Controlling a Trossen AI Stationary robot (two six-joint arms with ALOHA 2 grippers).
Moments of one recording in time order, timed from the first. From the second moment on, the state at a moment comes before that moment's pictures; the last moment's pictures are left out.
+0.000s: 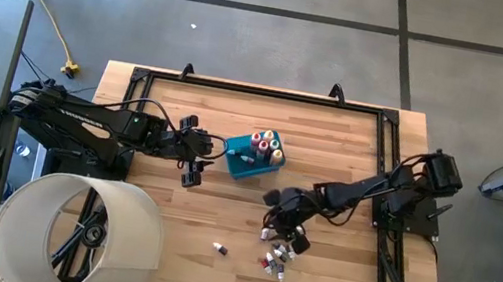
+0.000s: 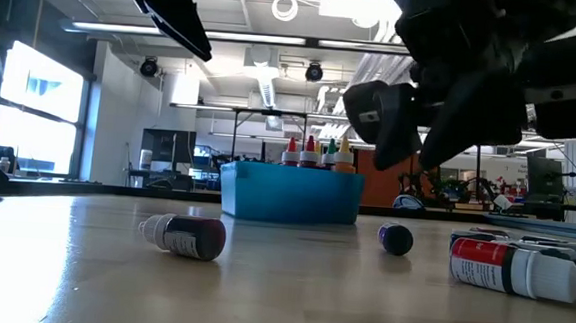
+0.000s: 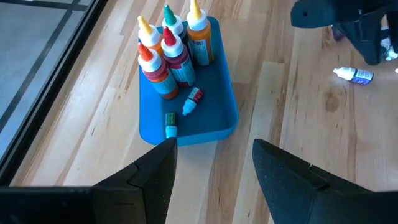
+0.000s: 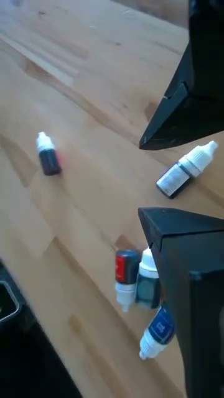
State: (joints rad) left arm -0.12 1.18 1.05 -0.68 -0.37 -0.19; right arm 0.21 1.67 0.76 0.20 -0.35 -0.32
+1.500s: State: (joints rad) left arm -0.12 1.18 1.05 -0.65 -0.37 -0.19; right arm 0.15 1.85 0.85 0.30 -0.18 -0.34
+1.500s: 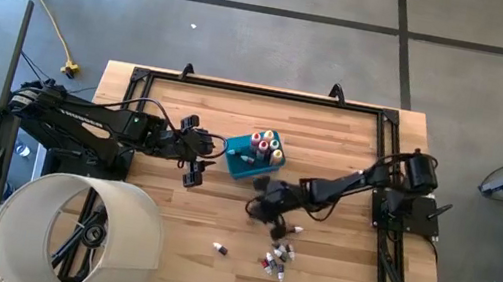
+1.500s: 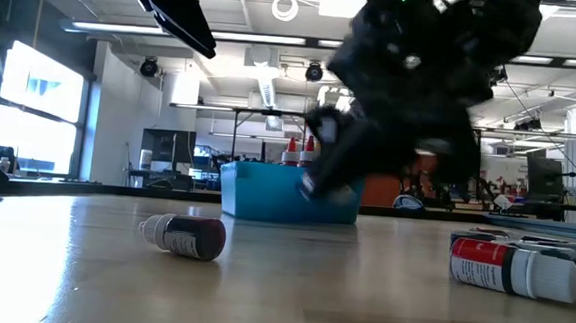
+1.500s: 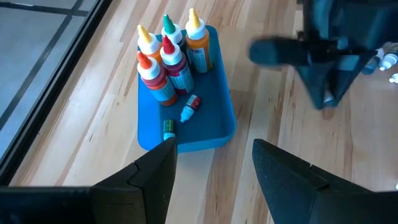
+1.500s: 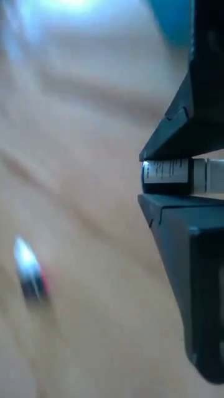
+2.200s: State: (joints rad) left arm -0.12 1.18 1.05 -0.65 -0.37 -0.18; right arm -0.06 1.81 1.00 0.28 0.30 -0.27
